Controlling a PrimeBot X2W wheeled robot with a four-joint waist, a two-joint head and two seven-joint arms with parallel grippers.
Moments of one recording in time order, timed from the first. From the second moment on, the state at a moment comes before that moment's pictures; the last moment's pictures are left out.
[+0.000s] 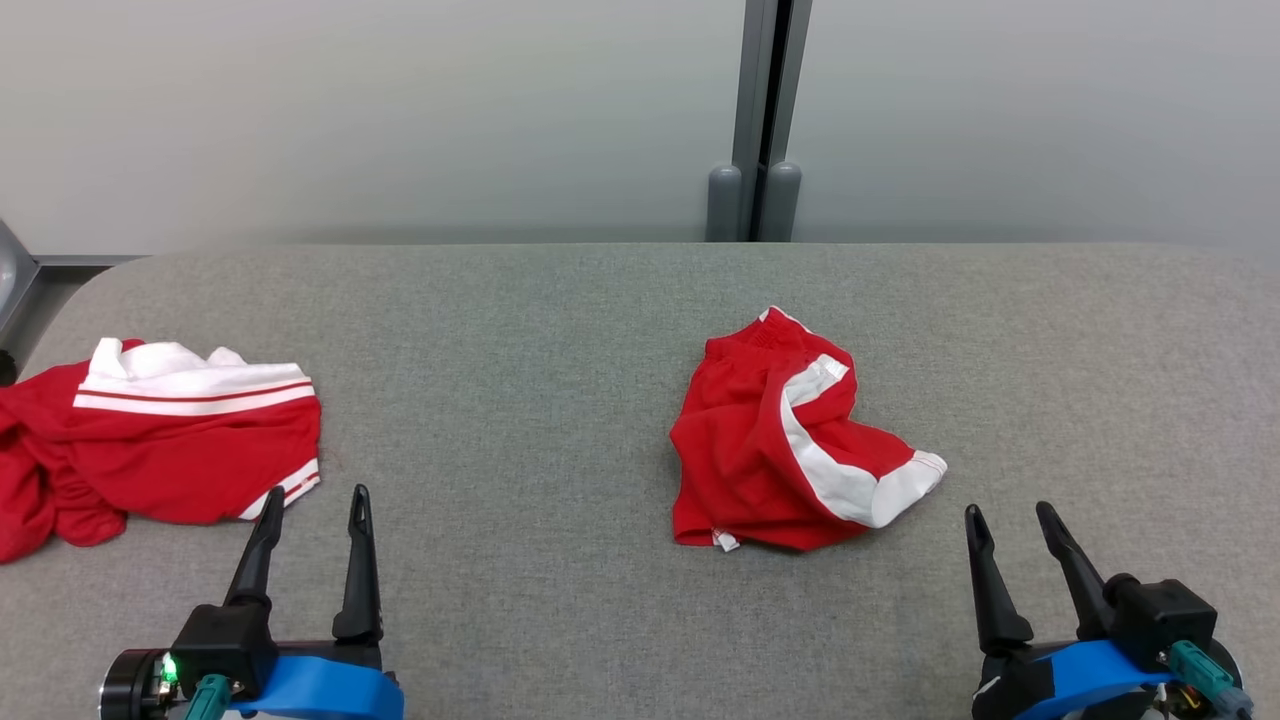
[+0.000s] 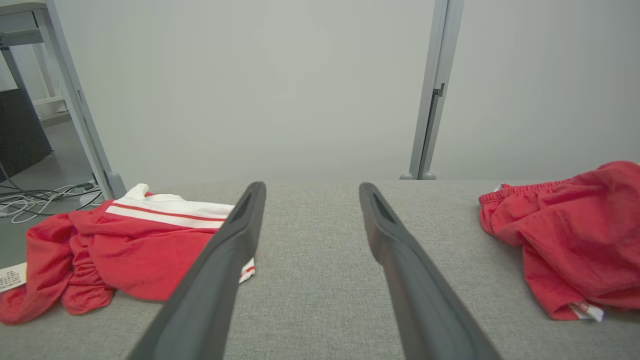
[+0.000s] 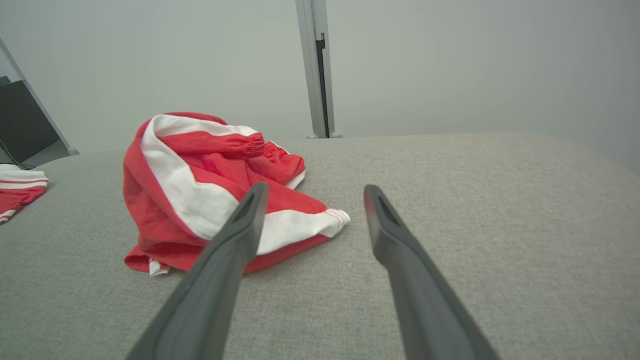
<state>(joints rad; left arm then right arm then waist) -0.01 0.06 0.03 0.21 -0.06 -0.12 -0.26 -0.05 -0.05 -0.02 0.31 0.15 0.13 -0.26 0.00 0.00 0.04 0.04</state>
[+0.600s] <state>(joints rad) -0.02 0.06 0.03 0.22 -0.06 -0.12 -0.26 -0.05 -0.05 -0.02 0.32 0.15 0.13 -0.26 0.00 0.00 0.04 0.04</state>
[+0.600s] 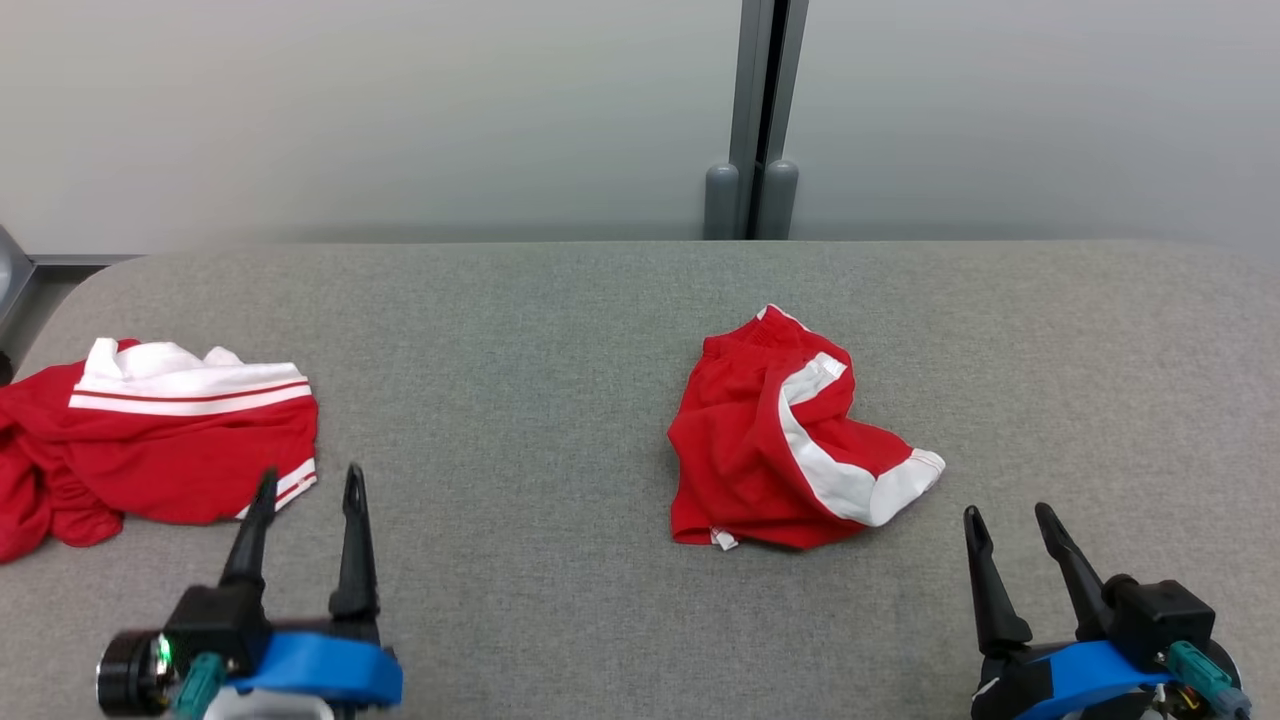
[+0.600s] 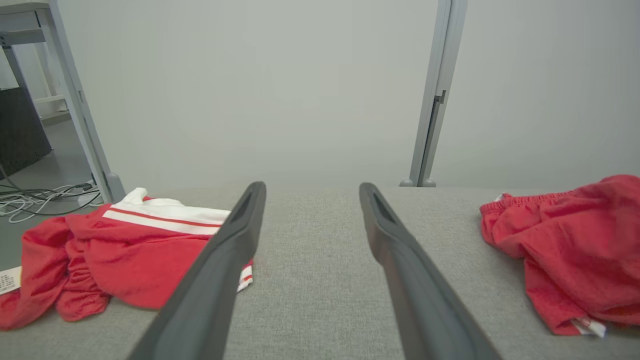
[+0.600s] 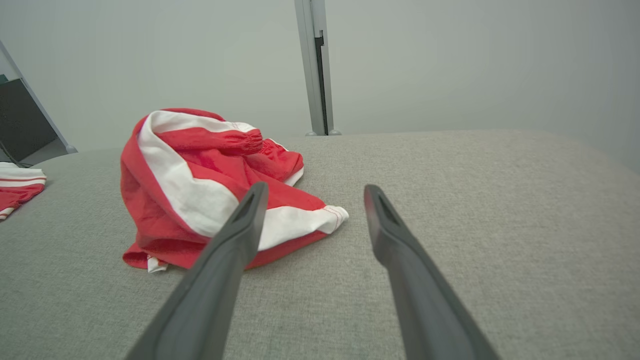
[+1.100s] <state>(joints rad) -0.54 0.06 -0.42 0.35 -0.10 -0.13 -0.26 -0.08 -0.05 0.00 0.32 0.16 0.13 -0.26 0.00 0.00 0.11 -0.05</state>
